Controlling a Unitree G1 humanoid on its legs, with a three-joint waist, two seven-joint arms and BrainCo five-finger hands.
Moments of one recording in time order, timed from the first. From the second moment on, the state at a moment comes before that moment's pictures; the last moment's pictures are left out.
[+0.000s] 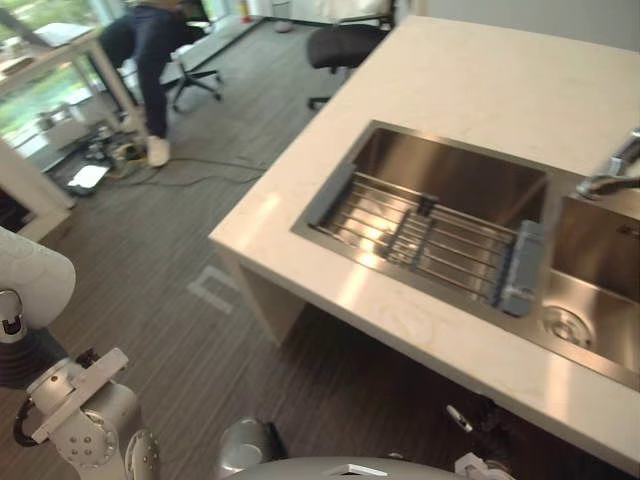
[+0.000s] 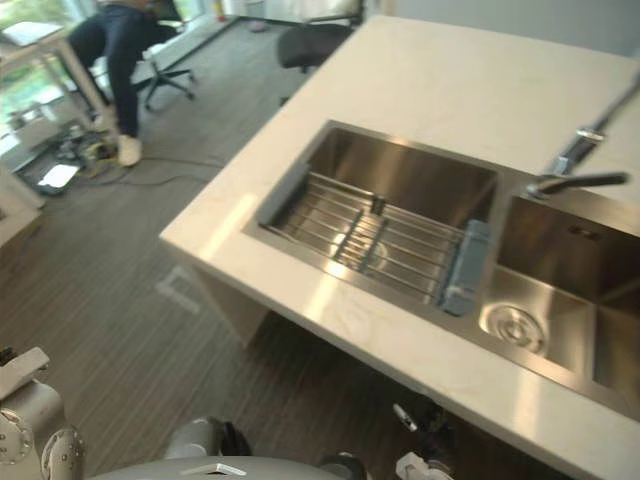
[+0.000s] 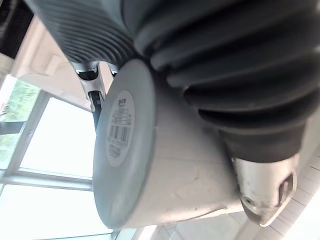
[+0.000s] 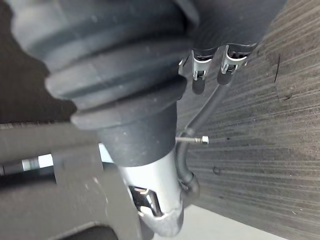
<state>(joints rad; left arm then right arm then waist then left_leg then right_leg) 0.33 -0.02 0.27 -0.49 -0.34 -0.64 0.33 0.21 -0.13 -0.49 0.95 0.44 -0.51 0.22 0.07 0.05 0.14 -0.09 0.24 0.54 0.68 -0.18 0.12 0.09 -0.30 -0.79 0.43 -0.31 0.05</state>
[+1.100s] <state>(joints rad) 0.06 0.02 -0.18 -0.22 -0.49 -0.57 0.08 0.38 0.00 -0.44 0.91 0.57 -0.50 0.30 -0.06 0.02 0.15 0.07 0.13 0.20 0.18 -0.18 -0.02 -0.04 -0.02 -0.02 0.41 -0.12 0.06</state>
